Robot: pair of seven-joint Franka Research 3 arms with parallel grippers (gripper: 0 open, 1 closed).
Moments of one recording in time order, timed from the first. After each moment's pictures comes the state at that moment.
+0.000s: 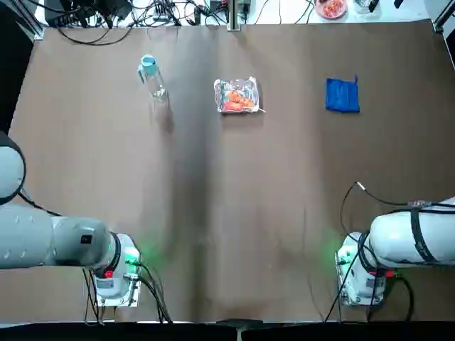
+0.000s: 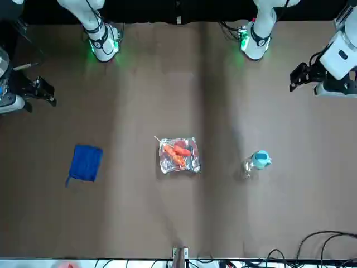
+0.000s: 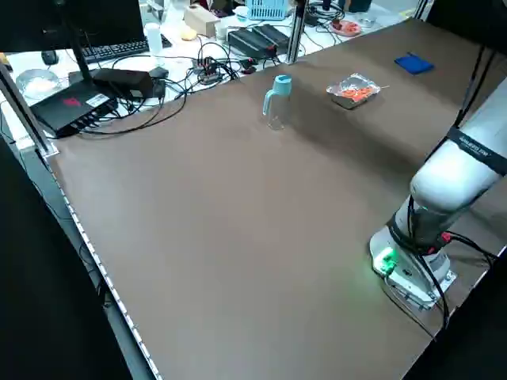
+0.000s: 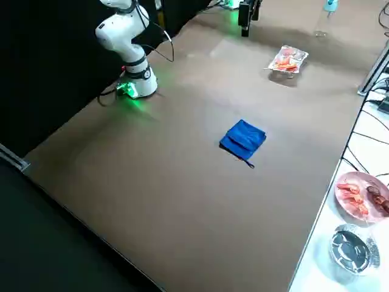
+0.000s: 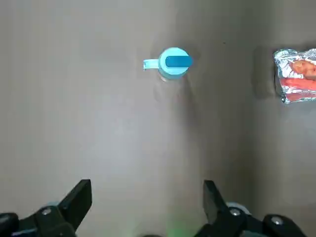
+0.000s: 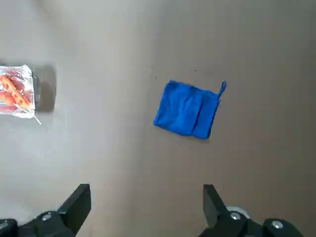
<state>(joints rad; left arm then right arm) -0.04 -0.09 -0.07 -1.68 -0.04 1.57 -0.02 -0.06 0.00 0.10 -1.59 0.03 1.61 -0.13</state>
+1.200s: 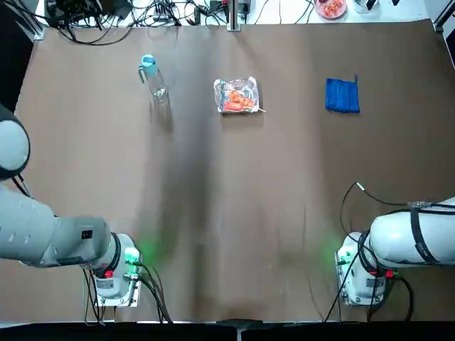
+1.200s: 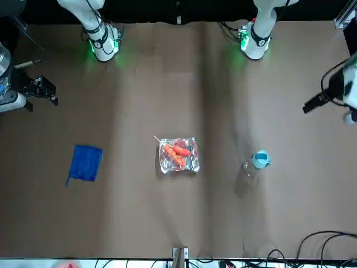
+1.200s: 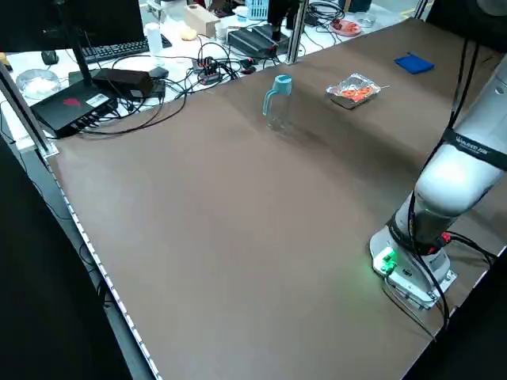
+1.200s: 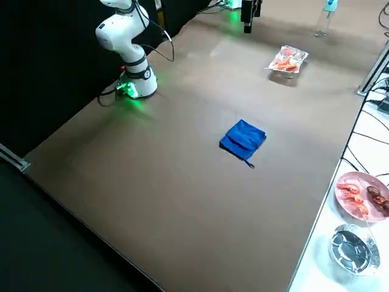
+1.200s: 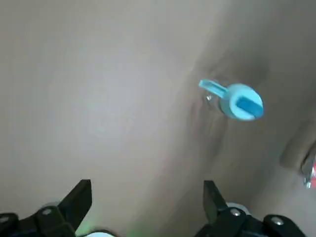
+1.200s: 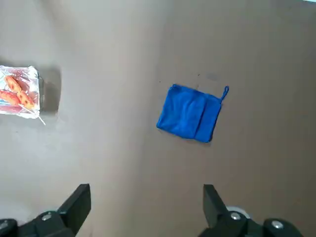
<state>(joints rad) 0.06 0.00 -0.06 -1.67 -0.01 1.60 -0.38 -0.05 -0.01 0.10 -1.57 0.04 1.61 -0.13</state>
